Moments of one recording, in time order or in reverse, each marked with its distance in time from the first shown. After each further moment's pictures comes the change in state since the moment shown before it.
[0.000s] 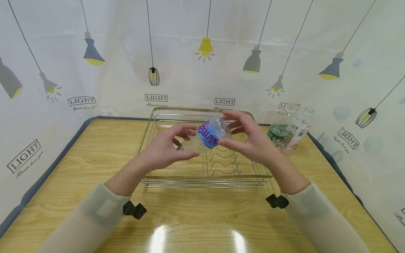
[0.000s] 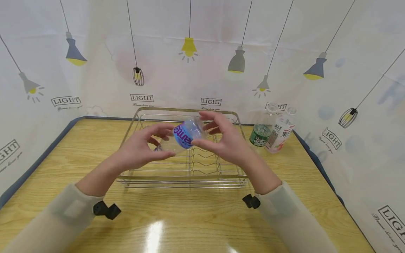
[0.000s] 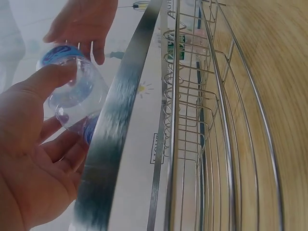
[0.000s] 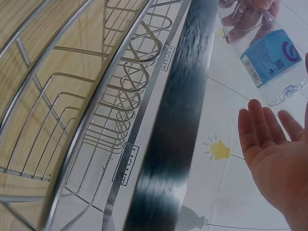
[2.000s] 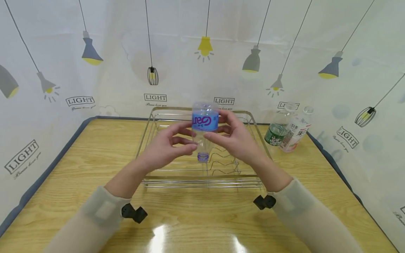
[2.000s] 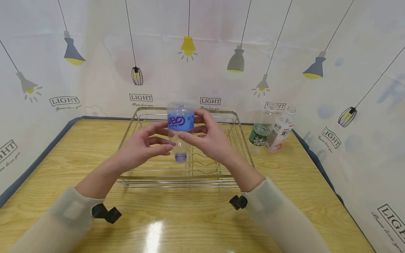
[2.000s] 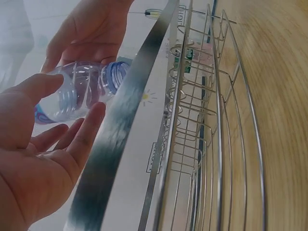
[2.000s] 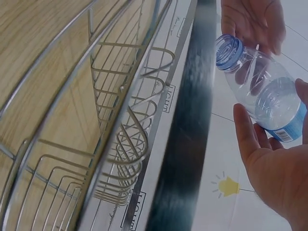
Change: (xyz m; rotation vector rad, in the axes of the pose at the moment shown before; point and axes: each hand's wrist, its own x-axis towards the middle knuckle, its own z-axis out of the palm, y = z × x) left_hand -0.002 -0.004 0.004 -0.422 -0.030 -0.089; right_hand 0.020 -0.013 0.035 0.357 0.033 0.196
